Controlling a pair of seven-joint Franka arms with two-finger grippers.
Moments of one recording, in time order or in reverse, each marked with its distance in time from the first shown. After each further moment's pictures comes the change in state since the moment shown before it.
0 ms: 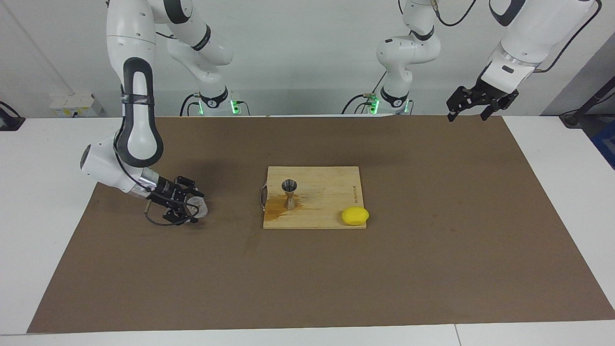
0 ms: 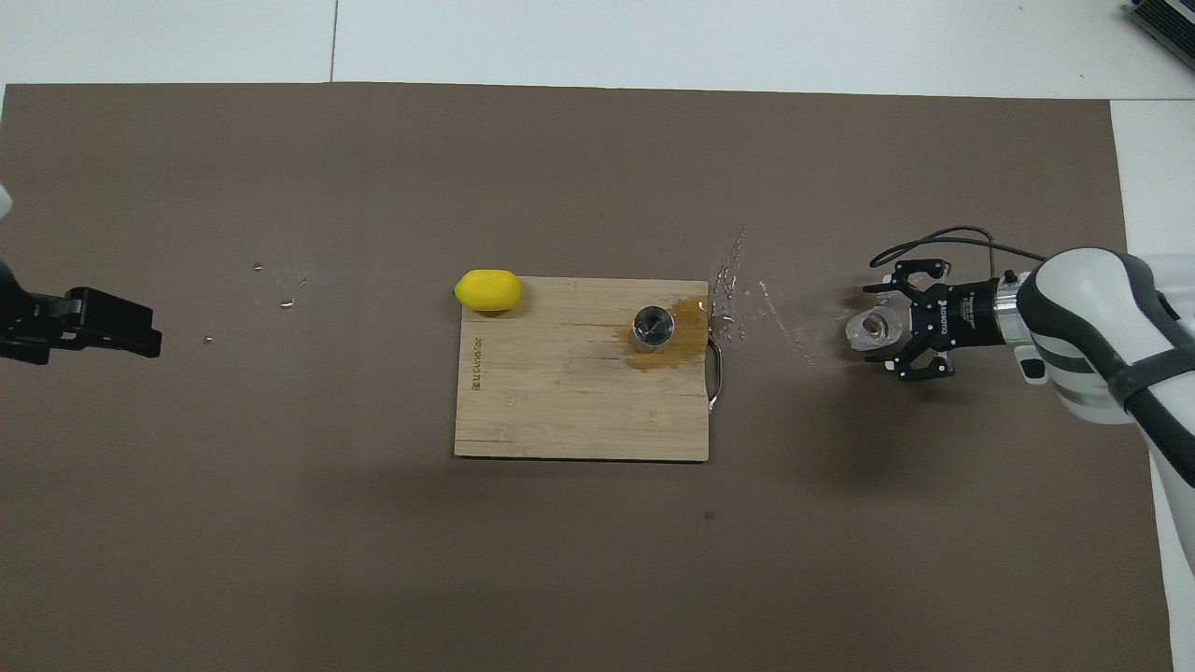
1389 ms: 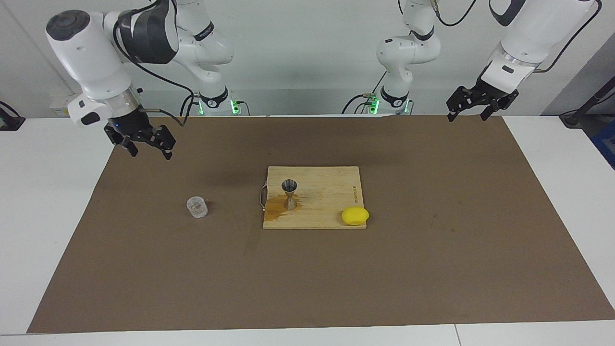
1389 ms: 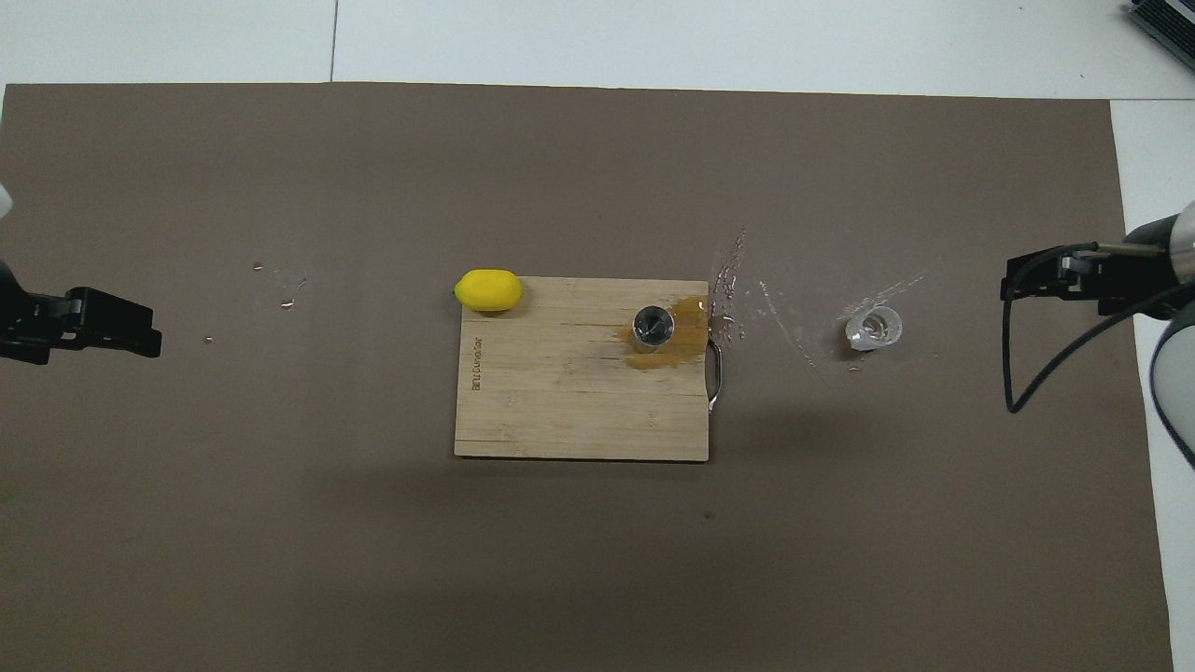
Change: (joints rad) left arm 0.000 0.000 0.000 0.000 0.000 0.000 0.000; right arm 0.108 -0.351 0.018 0.304 -0.829 -0.379 -0.778
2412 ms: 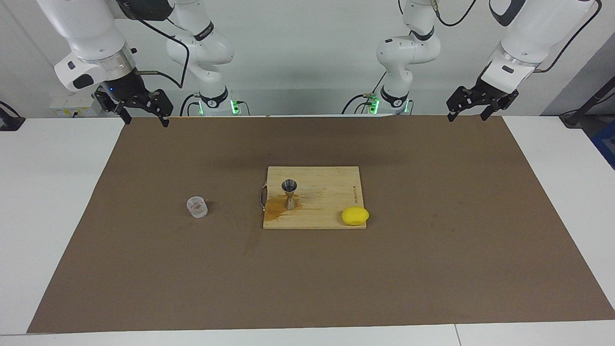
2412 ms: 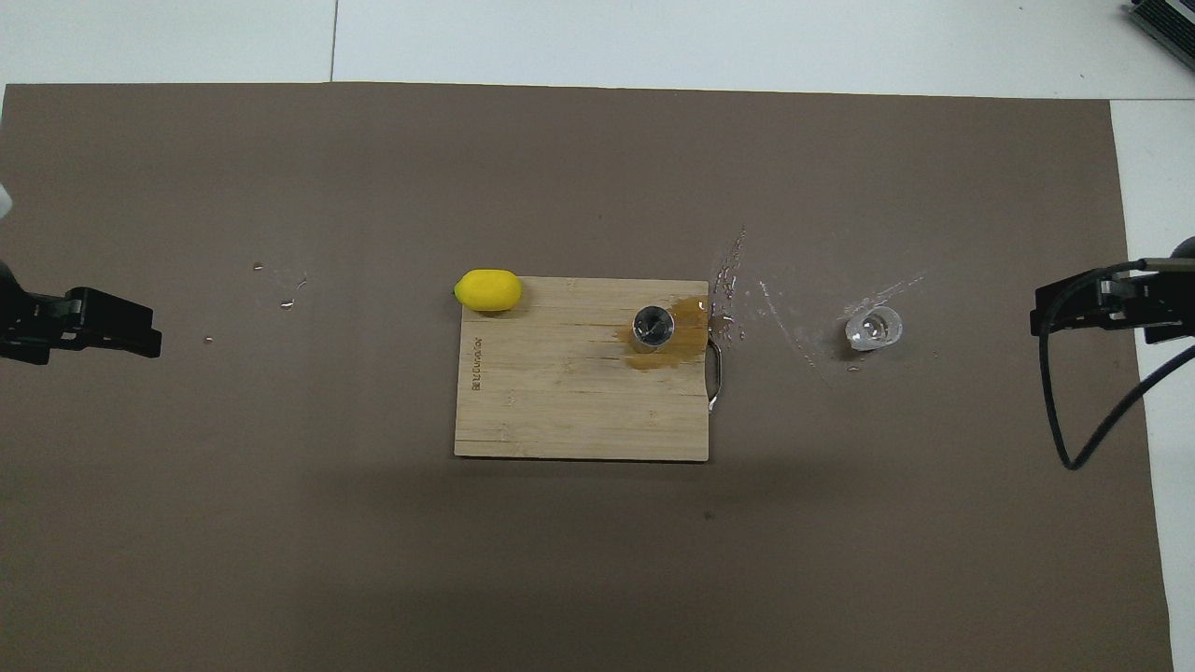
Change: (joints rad) left arm 0.000 0.000 0.000 0.000 0.000 0.000 0.000; right arm 0.039 -0.005 0.022 0.150 -0.021 -0.259 -0.019
